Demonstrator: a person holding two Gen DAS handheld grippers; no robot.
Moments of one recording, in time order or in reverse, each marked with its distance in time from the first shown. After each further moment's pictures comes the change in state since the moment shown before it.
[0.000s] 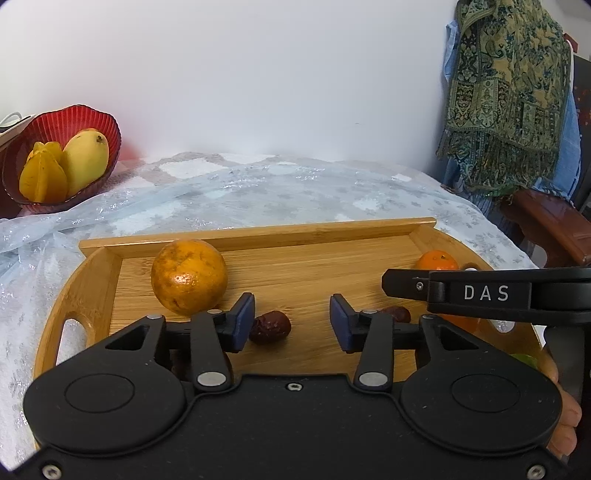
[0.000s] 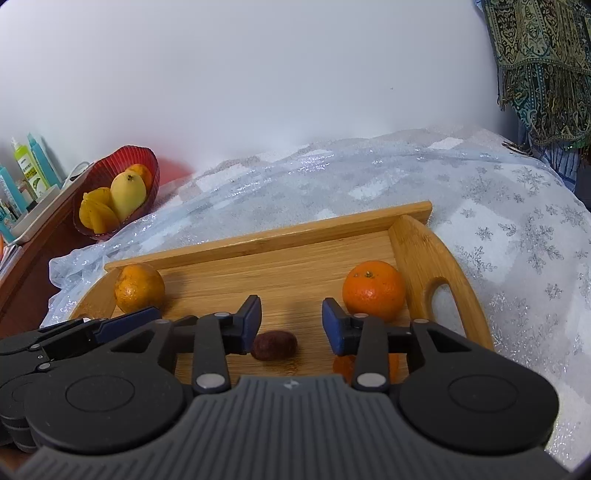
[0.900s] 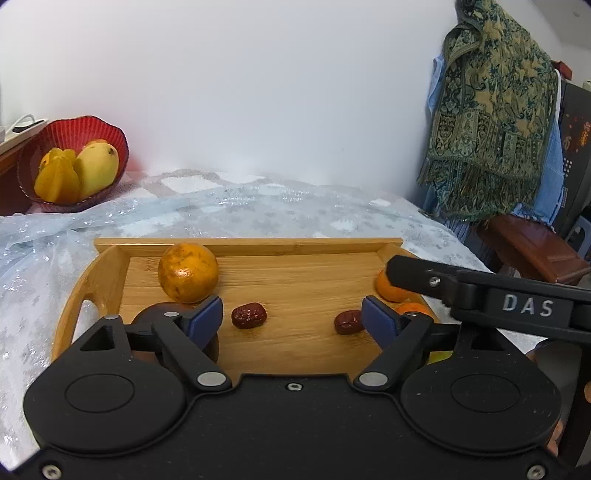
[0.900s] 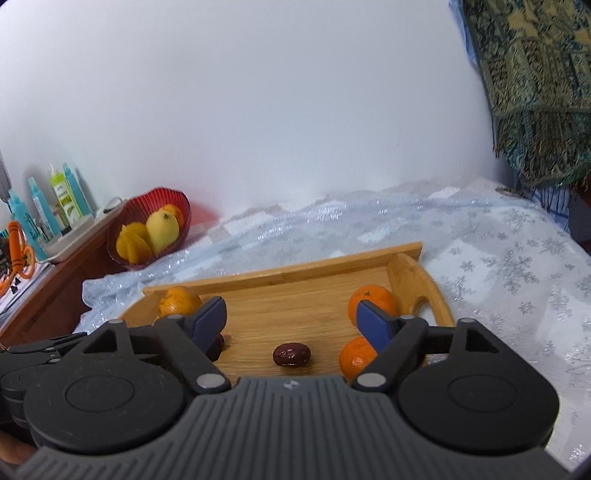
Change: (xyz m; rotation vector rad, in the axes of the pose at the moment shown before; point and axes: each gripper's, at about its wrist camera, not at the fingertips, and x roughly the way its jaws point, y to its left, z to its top) left arm -0.058 -0.010 -0.012 -0.046 -0.078 -0.034; right arm -0.068 0.000 -0.021 -0.035 -0.203 0.046
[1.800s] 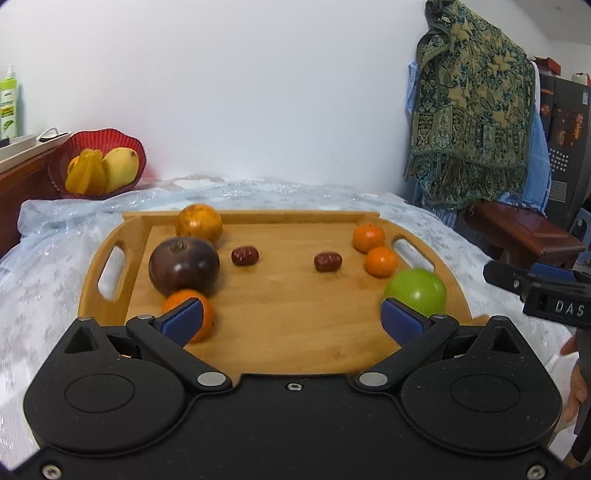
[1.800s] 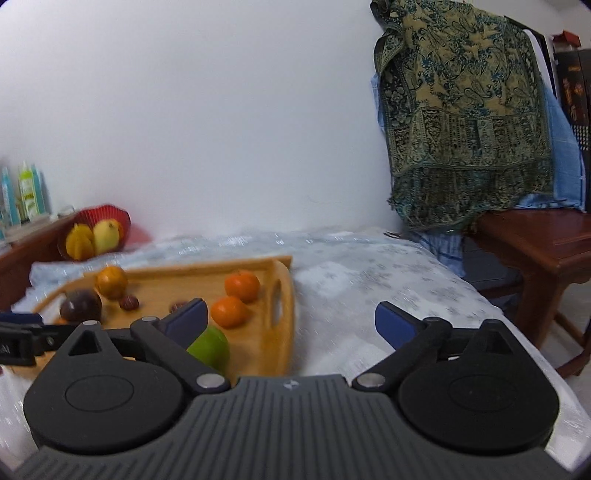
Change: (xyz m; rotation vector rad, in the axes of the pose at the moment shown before) left arm -0.073 -0.027 -0.079 0.050 -0.083 0.037; right arm -0.104 -0.046 -0.072 -0.130 -0.171 -0.251
